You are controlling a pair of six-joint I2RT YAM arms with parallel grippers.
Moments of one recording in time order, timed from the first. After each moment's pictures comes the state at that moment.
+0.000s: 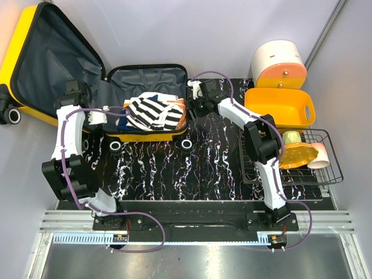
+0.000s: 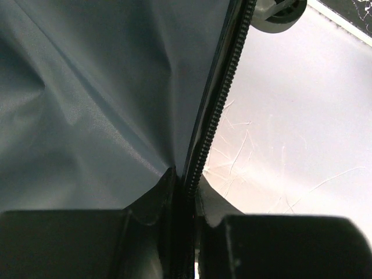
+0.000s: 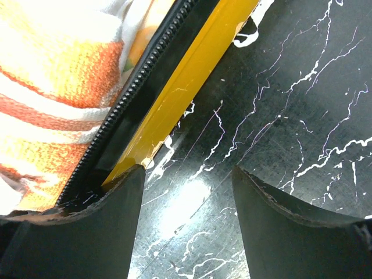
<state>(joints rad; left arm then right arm) 0.25 1.56 1.53 -1.06 -0.50 1.57 0.50 2.27 1.88 -0.41 -0.27 0.00</state>
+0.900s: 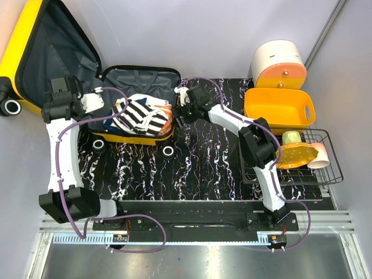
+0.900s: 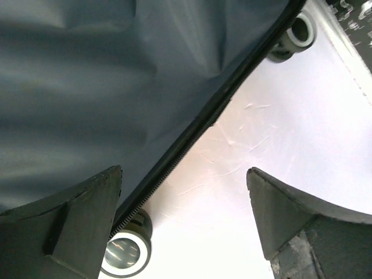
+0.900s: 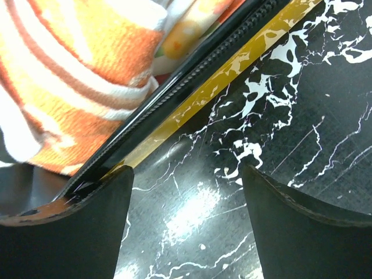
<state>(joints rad) 0.23 1.37 1.58 -0.97 -0.41 1.41 0.61 2.25 1.83 -0.34 -0.28 0.05</state>
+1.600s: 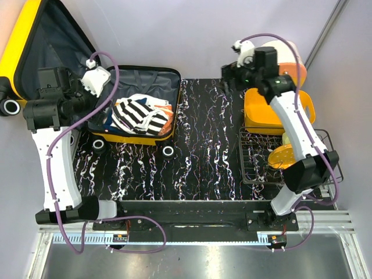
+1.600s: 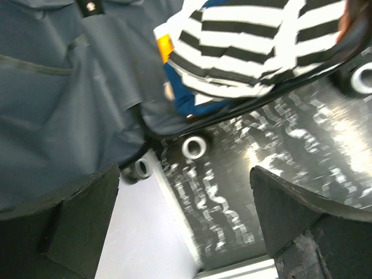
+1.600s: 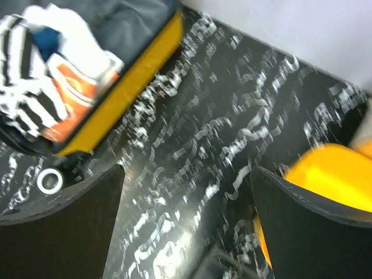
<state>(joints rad) 0.13 1.34 1.96 -1.33 0.19 0.74 0.32 1.70 1.86 -0.61 -0.30 -0.07</state>
